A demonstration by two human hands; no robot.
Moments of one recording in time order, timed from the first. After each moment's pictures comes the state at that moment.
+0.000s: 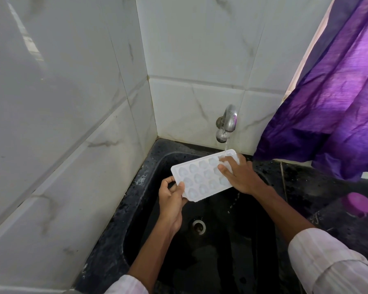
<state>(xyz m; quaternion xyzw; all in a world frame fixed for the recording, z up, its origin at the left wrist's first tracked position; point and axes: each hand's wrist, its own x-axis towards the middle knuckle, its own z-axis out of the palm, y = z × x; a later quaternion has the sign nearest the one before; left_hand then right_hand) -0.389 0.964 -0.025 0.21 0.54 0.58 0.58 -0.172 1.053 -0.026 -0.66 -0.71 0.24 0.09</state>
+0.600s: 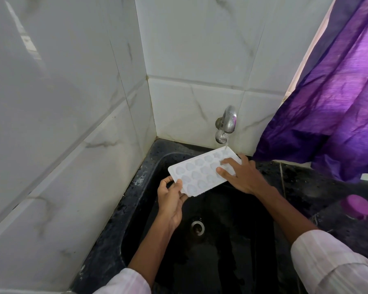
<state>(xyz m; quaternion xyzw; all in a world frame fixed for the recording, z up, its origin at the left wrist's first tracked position) -0.386 0.975 -0.020 0.14 0.50 0.60 0.61 -0.165 1.051 -0.015 -0.67 -0.71 0.22 0.05</state>
